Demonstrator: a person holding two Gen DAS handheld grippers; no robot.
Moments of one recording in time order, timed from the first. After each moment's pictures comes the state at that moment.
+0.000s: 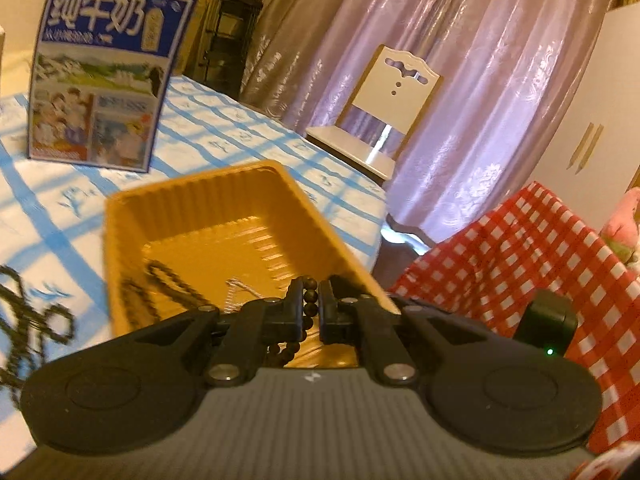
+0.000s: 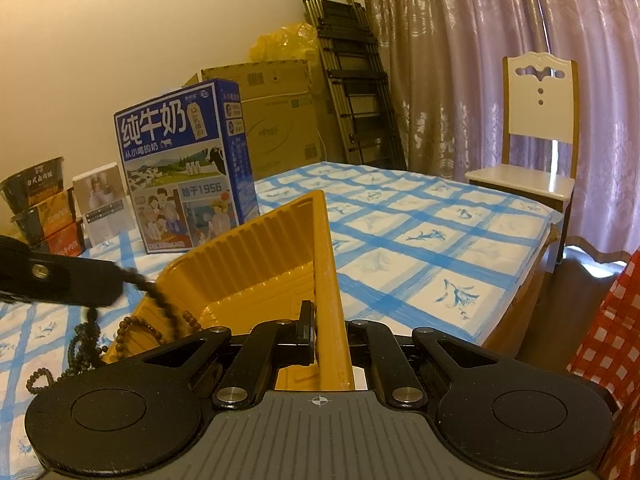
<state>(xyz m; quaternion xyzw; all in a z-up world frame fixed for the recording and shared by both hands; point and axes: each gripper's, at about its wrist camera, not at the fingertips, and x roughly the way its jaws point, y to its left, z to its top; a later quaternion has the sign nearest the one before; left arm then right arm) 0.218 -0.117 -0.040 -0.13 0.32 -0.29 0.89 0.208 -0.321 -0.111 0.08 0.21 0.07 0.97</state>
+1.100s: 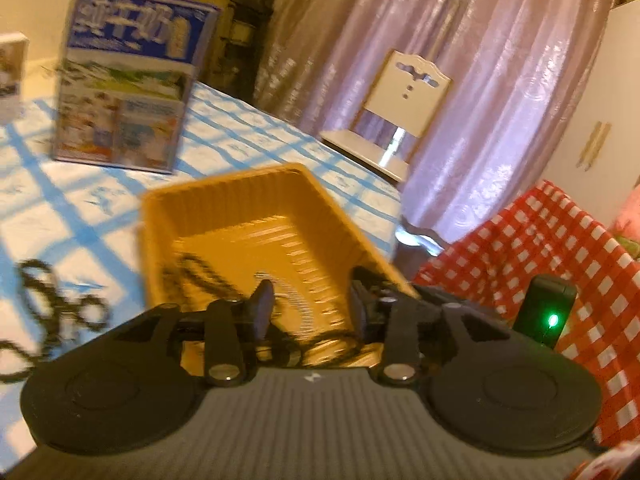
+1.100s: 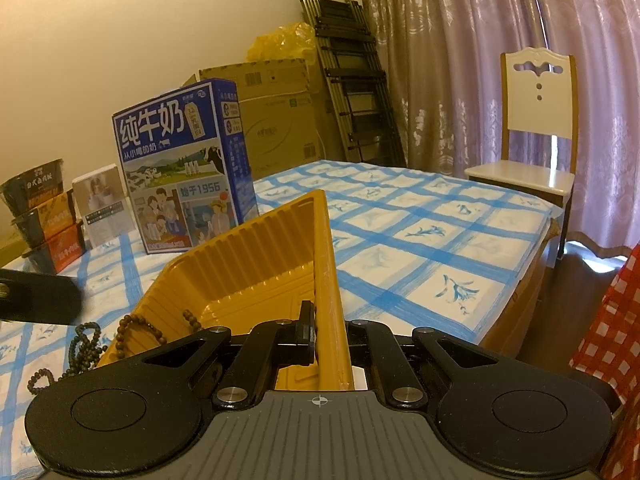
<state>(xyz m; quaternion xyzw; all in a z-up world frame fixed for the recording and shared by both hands) 0.195 -0.083 -0.038 -0.11 0.31 -0.26 0.91 0.208 -0.321 -0.112 0.09 0.21 0.06 0.97</state>
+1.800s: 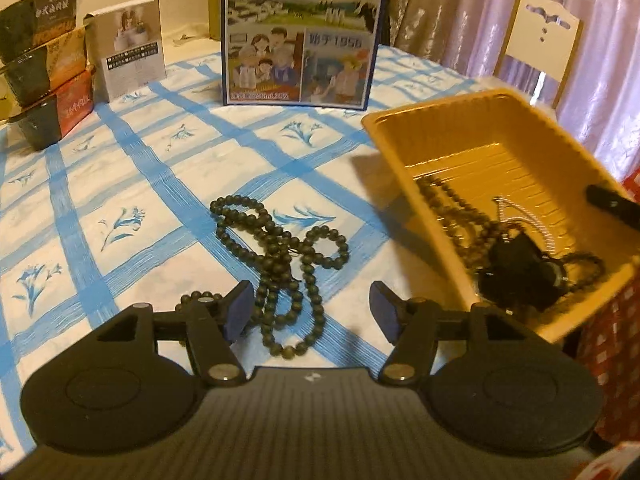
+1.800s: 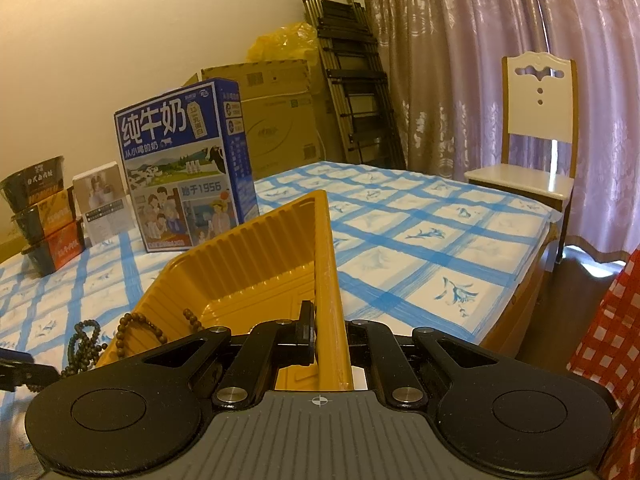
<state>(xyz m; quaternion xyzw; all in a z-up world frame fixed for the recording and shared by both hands) 0.223 0.000 -0.112 -0.01 0.39 -0.07 0.92 0.207 -0.321 -0.115 0.09 0.21 0.06 0.97</state>
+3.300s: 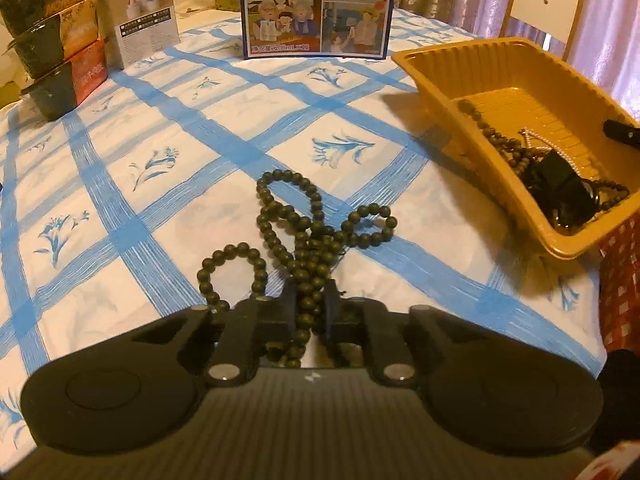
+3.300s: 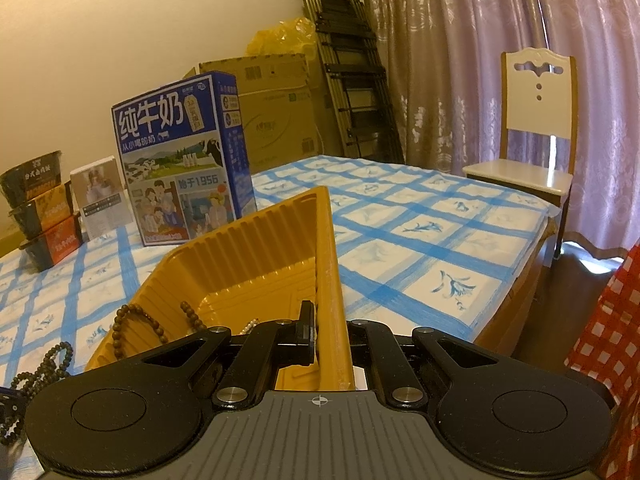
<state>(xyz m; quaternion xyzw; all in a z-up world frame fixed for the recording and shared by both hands) 0.193 0.031 -0.139 0.02 0.42 -0.07 0.90 0.205 -0.324 -0.120 0.08 0.22 0.06 0.97</state>
